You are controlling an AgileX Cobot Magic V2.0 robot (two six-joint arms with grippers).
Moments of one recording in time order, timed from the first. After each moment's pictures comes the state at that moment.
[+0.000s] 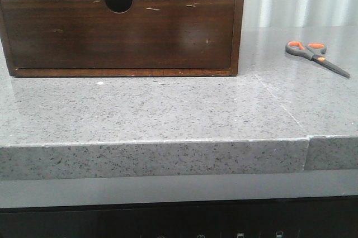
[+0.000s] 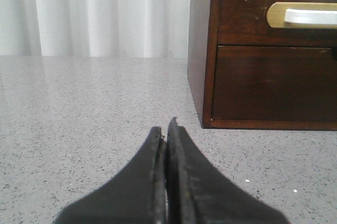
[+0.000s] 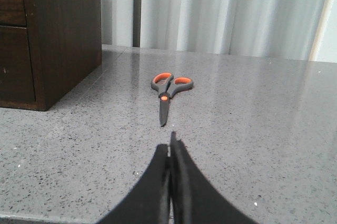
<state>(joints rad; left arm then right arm) -0.01 0.00 0.00 0.00 0.04 -0.01 0.04 -0.01 0.02 0.02 0.02 -0.04</state>
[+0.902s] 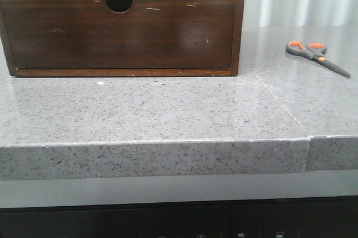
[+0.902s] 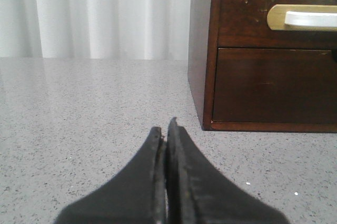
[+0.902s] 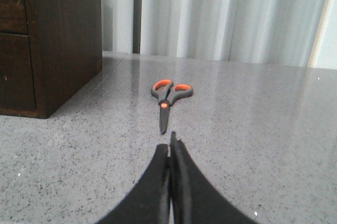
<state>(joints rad) -0.01 0.00 0.00 0.00 0.03 -0.01 0.04 -0.01 0.02 0.02 -0.01 -0.04</state>
